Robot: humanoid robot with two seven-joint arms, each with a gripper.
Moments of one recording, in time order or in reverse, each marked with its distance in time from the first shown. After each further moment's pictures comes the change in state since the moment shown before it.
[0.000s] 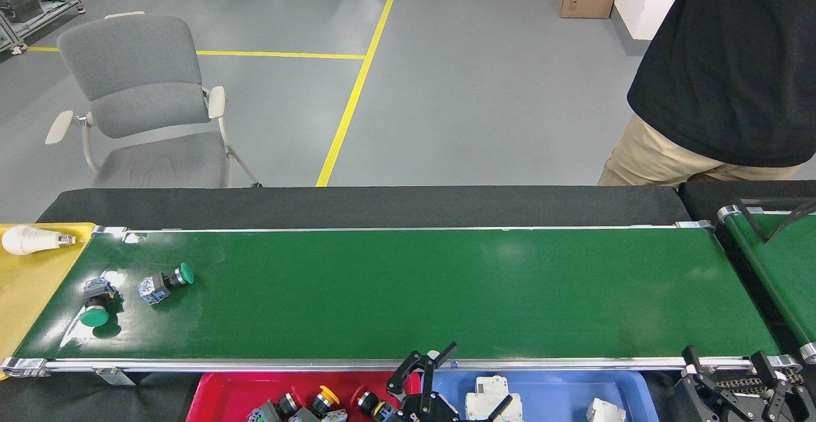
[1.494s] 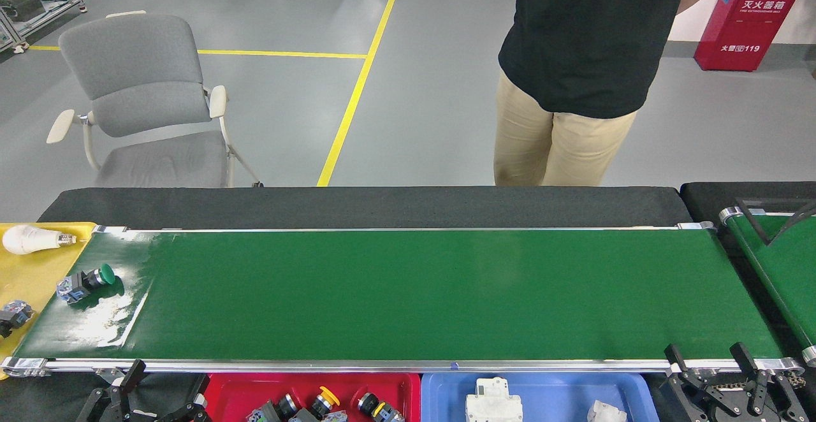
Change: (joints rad) left arm 0.142 0.103 0.614 0.016 0.185 -0.293 0.029; right arm -0.006 0.001 0.006 -0.017 0.000 -0.035 0.007
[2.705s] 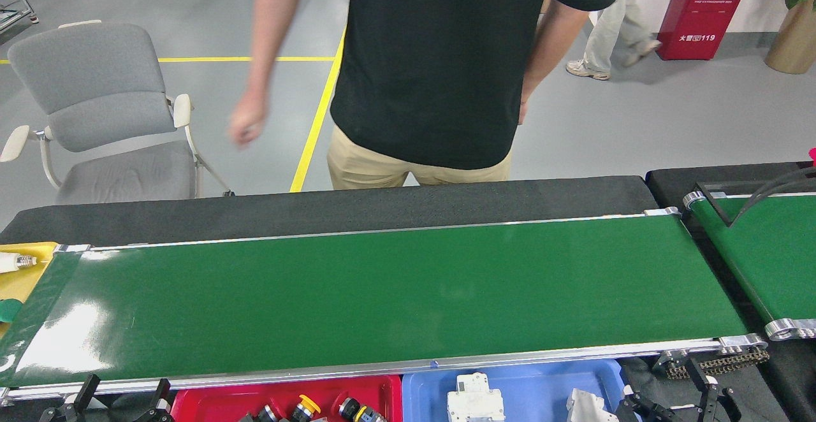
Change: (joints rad) left arm 0.024 -0.002 0.076 0.003 0.001 0.049 0.001; right arm 0.036 0.098 0.069 -0.033 0.202 0.000 0.009
